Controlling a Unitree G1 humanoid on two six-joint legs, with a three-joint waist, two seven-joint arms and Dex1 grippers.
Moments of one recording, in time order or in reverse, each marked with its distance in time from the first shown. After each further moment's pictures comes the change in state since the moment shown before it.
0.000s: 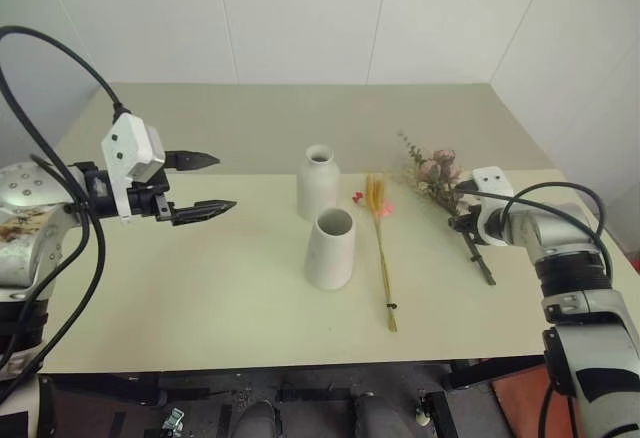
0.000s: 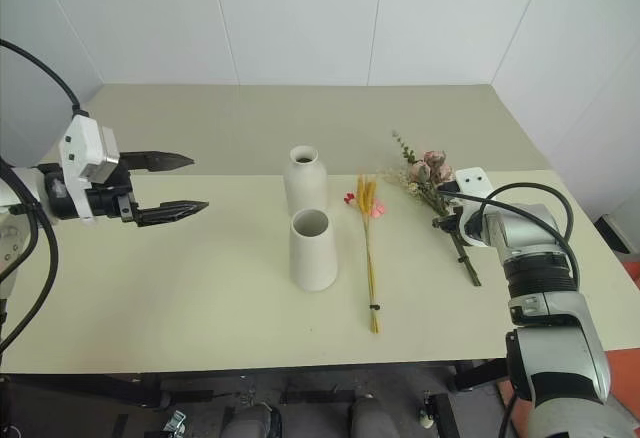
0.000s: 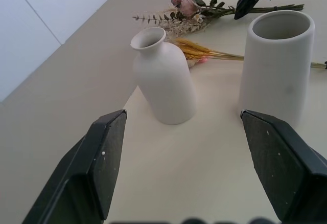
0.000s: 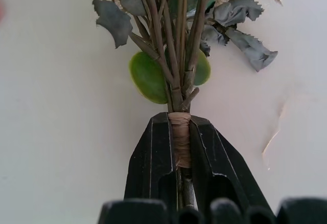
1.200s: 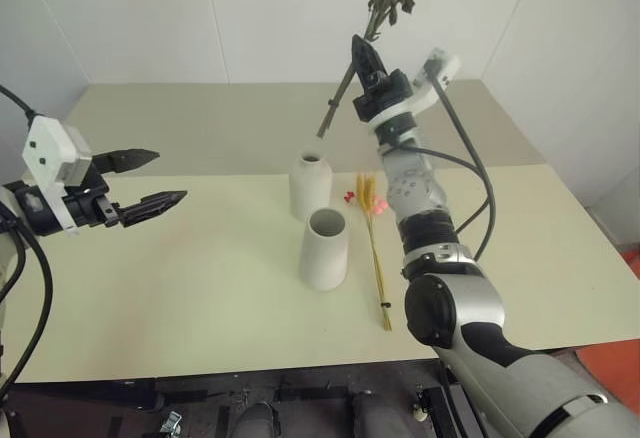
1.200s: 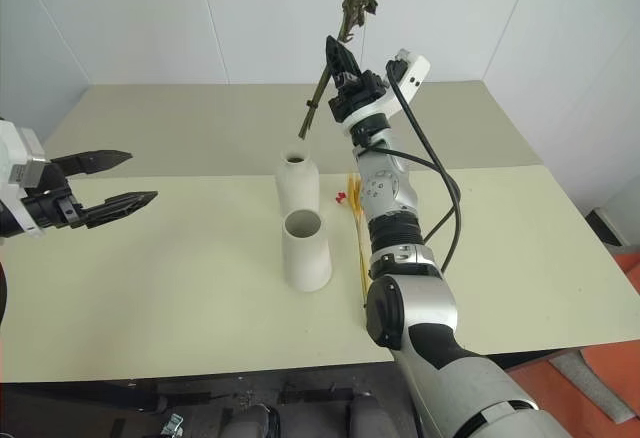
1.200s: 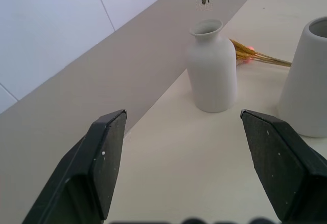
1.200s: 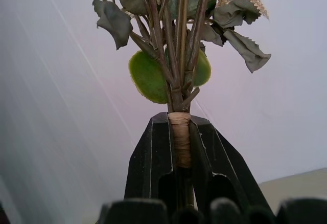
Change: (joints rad) left arm 0.199 0.024 0.232 -0.006 -0.074 0.010 0.075; right arm -0.386 0.657 -0.429 0.346 0.428 -1.010 0.187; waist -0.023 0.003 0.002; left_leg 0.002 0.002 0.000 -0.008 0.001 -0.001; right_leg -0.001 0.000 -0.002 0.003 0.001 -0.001
